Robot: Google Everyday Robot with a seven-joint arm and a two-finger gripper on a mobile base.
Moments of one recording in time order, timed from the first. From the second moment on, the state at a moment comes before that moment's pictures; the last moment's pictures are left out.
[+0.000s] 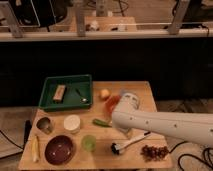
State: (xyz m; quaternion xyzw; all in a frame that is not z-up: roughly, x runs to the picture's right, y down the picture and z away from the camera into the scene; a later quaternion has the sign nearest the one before) arm 0.084 0.228 0.749 -0.26 -0.13 -0.41 0.86
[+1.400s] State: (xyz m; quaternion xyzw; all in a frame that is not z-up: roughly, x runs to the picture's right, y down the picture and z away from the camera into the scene) arm 0.004 0.218 0.784 -0.32 -0.11 -0.16 0.93
